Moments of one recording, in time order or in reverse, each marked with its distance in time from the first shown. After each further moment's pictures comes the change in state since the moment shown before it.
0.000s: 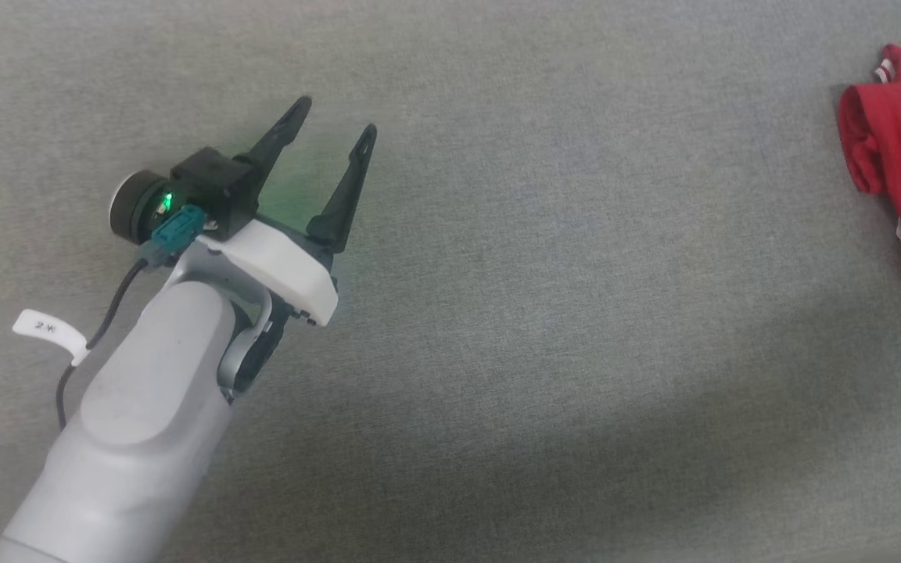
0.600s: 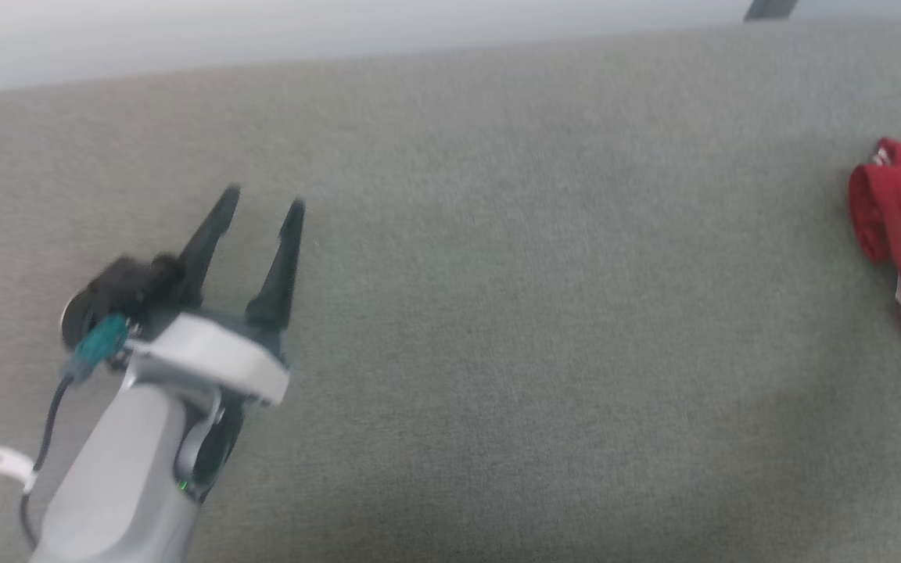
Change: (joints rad) left arm 0.285 -0.018 0.238 -0.161 0.026 -0.006 -0.003; right arm 0.059 0.081 0.084 -0.036 0.044 0.000 -0.165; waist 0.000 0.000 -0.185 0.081
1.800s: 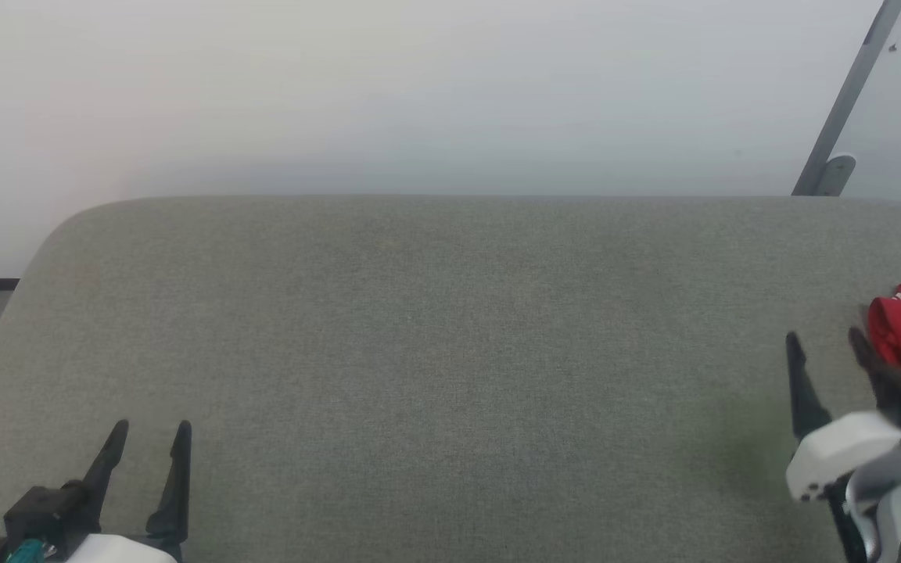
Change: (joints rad) left arm 0.517 -0.001 0.305 -0.088 0.130 -0.021 0.000; right arm 0.743 0.295 -0.245 -0.691 -0.093 0.000 -0.047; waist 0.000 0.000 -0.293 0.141
